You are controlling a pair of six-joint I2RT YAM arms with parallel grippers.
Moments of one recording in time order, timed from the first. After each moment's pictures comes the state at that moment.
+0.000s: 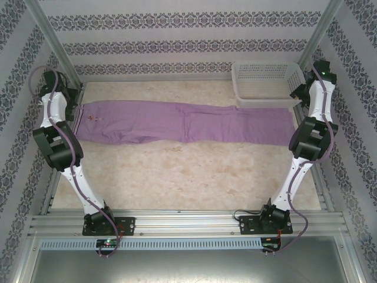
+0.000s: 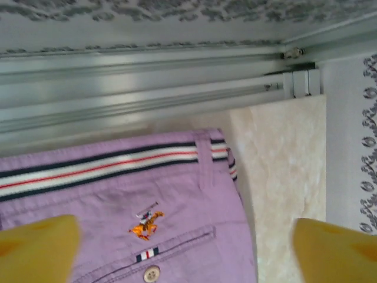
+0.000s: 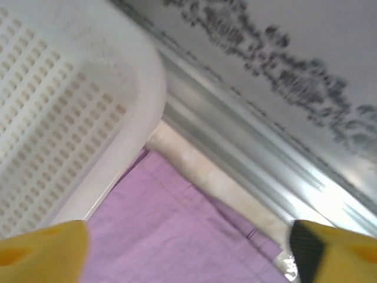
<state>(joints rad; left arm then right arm) 0.47 2.12 1.91 -0.79 -0.03 -1.08 -0.41 2.29 2.27 -1.14 0.14 0.48</state>
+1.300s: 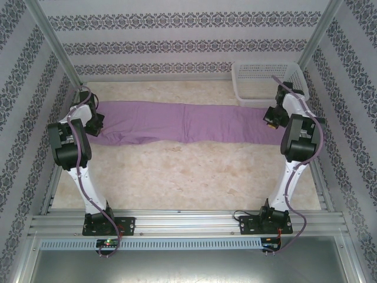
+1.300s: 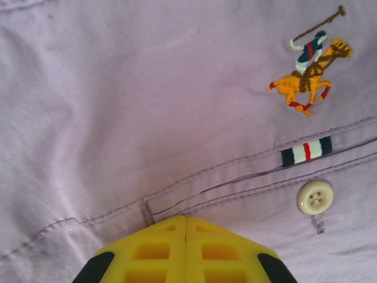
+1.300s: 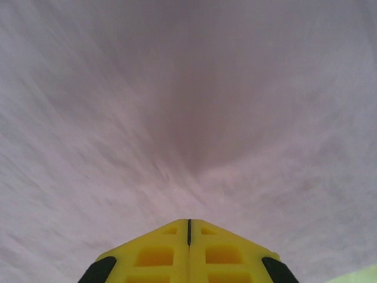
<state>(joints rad) 0.30 2.08 1.51 -0.72 -0.13 -1.04 -0.23 2.15 1.69 -0.98 0.01 0.36</state>
